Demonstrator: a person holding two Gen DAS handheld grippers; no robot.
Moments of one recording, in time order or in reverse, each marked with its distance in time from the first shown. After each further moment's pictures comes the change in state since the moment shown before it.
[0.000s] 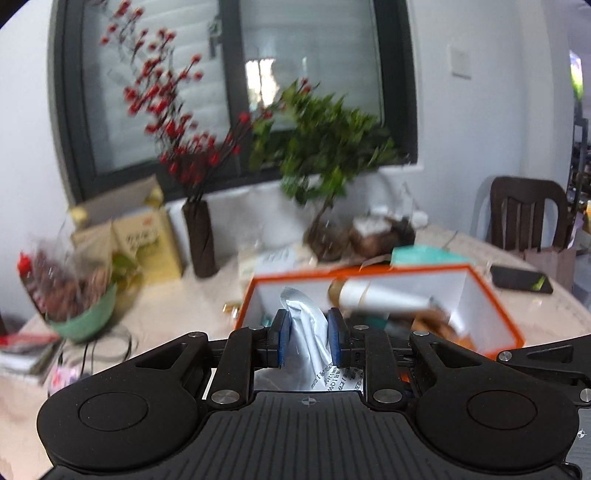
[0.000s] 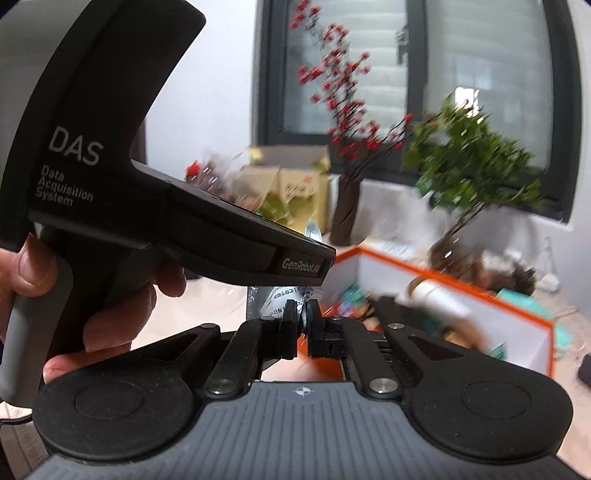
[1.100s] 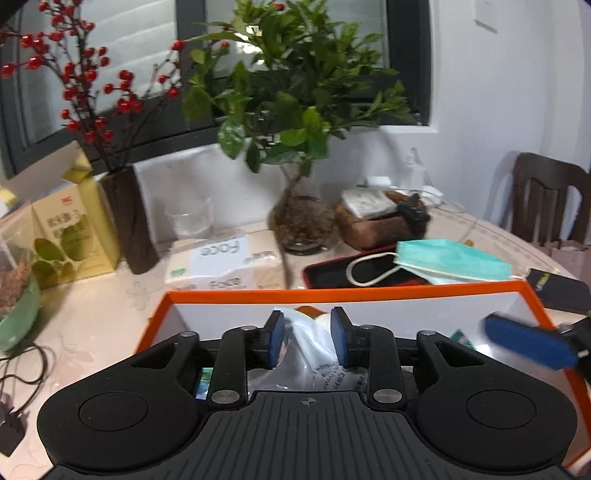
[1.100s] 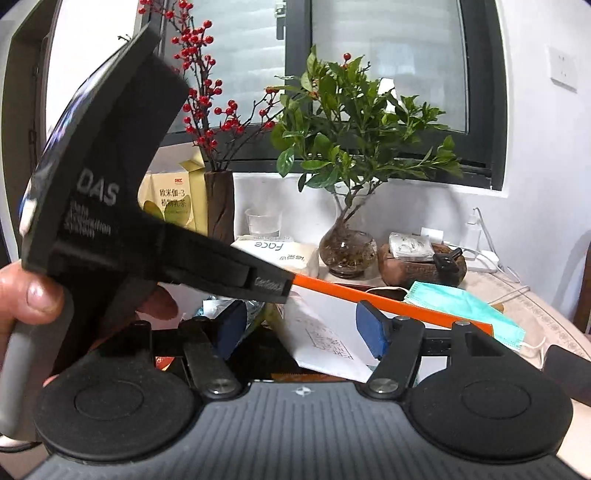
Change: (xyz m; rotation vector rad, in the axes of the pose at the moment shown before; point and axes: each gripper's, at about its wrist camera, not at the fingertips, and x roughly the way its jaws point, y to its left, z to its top) left arm 0.174 -0.033 0.015 -0.032 0.118 -0.015; right arm 0.089 -0.115 -0.026 0.120 -0.027 -0.209
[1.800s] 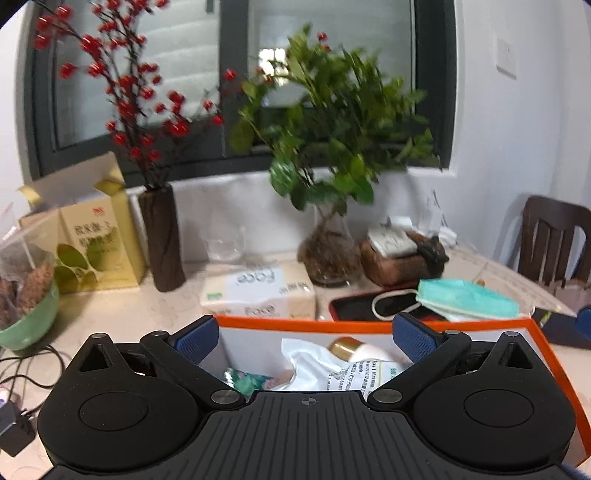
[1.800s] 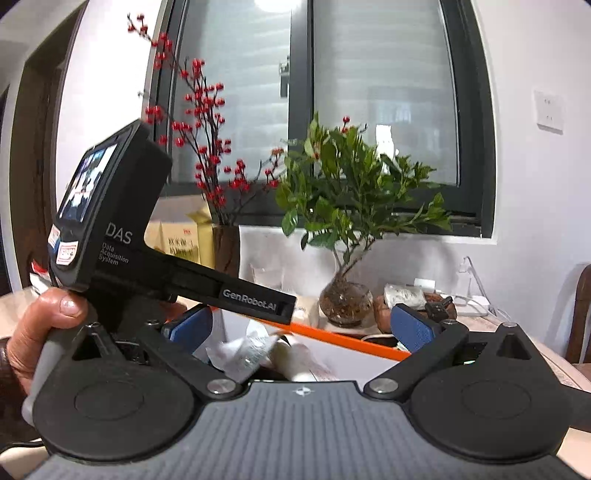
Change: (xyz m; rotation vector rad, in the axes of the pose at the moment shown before) left arm -0.029 0.035 0.005 -0.069 -0.115 0.010; right arm -0.046 0.005 0.010 0.007 -0.171 0.016
